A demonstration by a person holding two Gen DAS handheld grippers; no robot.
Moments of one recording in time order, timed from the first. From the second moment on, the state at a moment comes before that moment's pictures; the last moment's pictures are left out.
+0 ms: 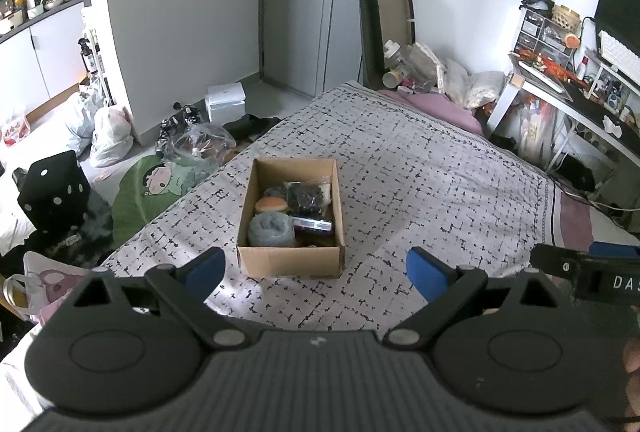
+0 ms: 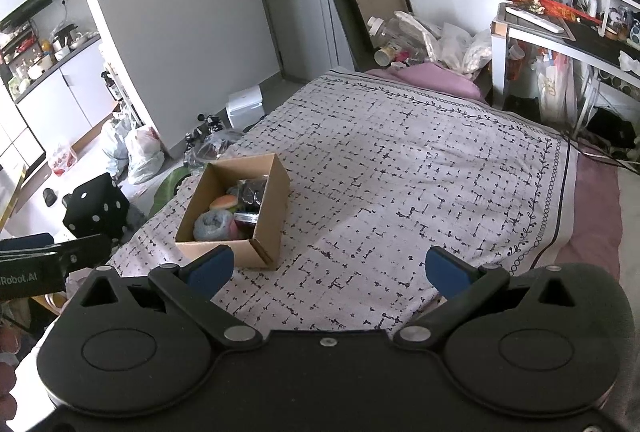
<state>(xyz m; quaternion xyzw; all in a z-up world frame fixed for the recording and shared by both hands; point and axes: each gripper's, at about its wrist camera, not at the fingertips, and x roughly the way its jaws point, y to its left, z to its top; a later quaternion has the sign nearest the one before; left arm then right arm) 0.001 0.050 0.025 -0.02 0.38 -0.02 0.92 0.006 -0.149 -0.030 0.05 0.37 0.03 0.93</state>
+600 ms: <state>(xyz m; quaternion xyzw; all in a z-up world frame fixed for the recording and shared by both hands) 0.000 0.048 0.027 -0.02 0.38 -0.03 0.92 0.005 -0.150 -0.031 0.05 0.37 0.03 0.93</state>
